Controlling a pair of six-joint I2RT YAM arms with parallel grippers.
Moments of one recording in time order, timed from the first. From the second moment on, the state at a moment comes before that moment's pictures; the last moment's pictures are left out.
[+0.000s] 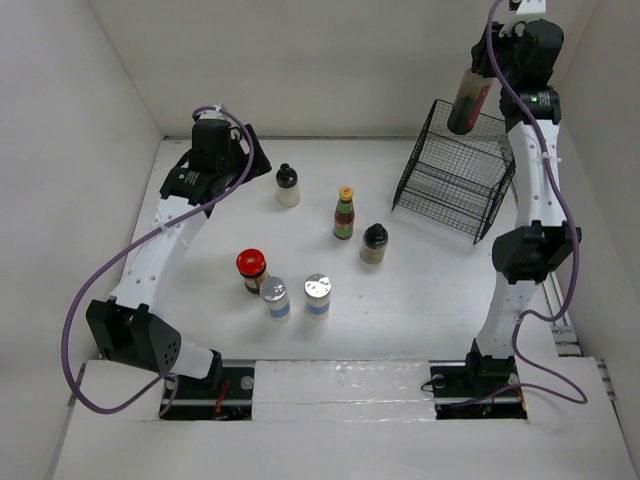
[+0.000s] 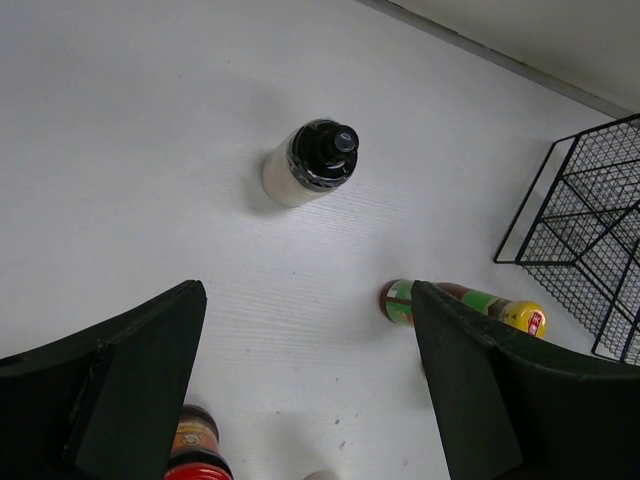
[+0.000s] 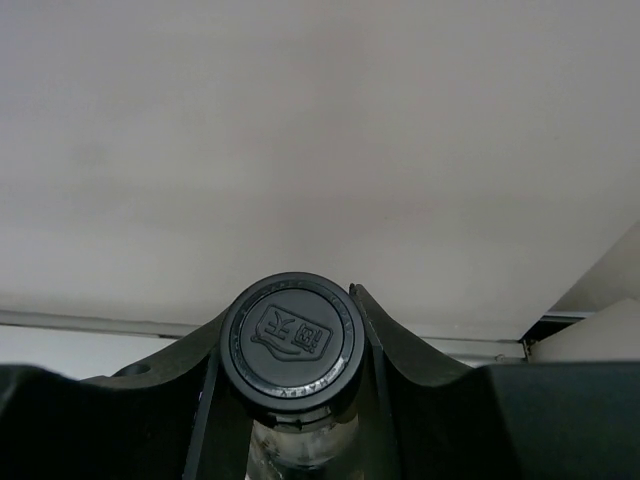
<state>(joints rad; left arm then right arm) -0.26 1.41 1.48 -0.63 -0.10 -0.55 -0.03 2.04 2.45 -0.40 -0.10 0.00</state>
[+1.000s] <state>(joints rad) -0.26 1.41 1.43 -0.55 0.03 -0.55 -0.03 2.09 2.02 -0.19 -0.12 -0.02</state>
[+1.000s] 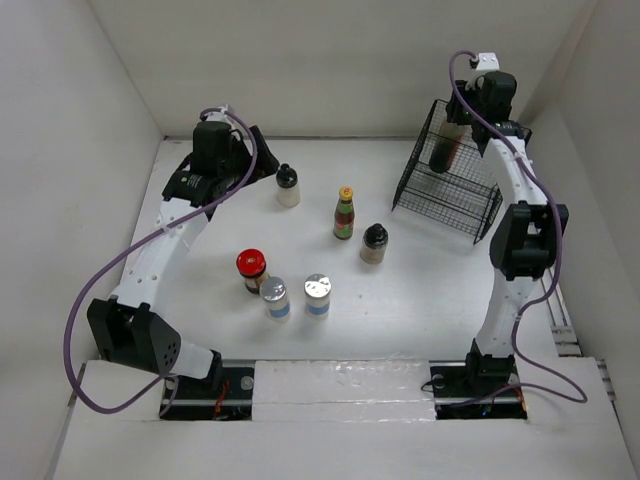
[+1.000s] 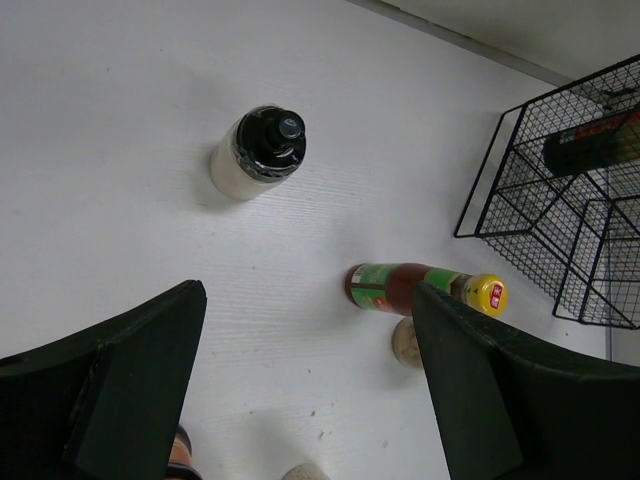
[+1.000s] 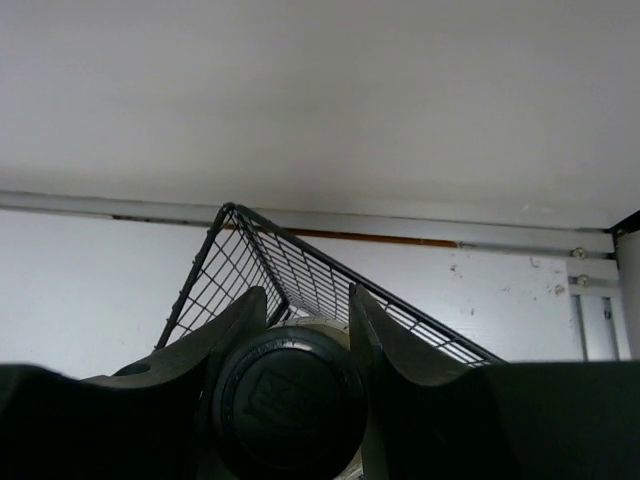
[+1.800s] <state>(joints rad) -0.26 1.42 1.41 -0.52 0.08 -0.55 -0.02 1.93 2.03 -0.20 -0.14 0.00</state>
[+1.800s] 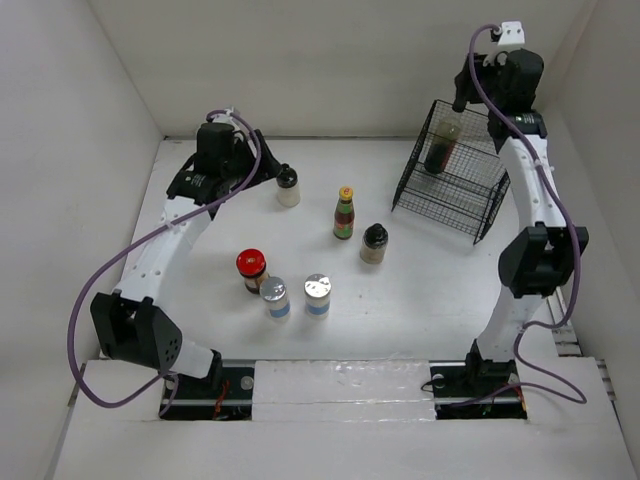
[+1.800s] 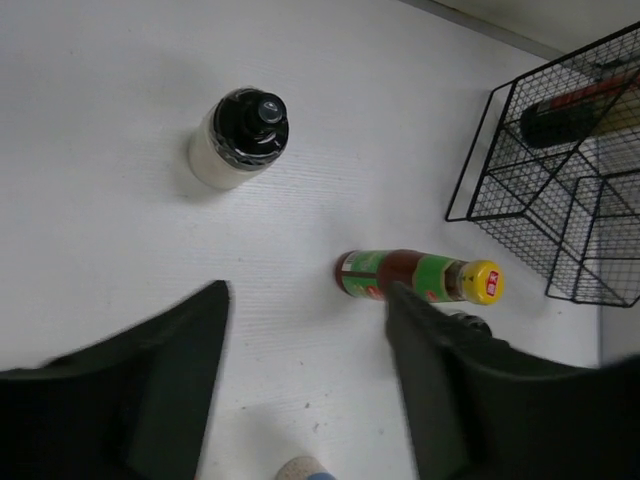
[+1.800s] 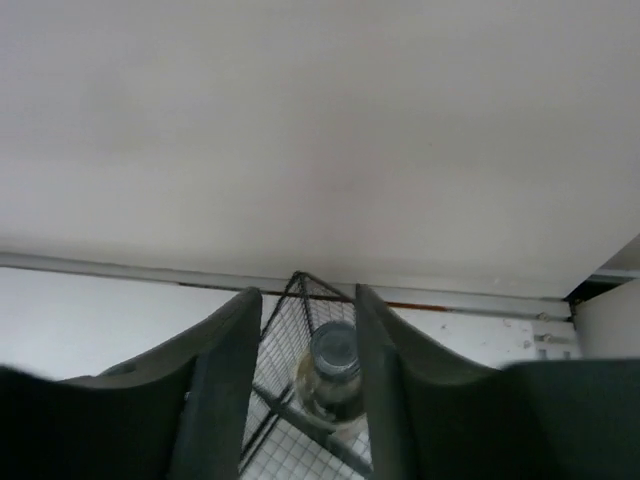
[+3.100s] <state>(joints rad) -0.26 1.48 1.45 -0.50 0.16 -0.52 0.55 1.80 1.39 -0.16 -0.22 -0.05</state>
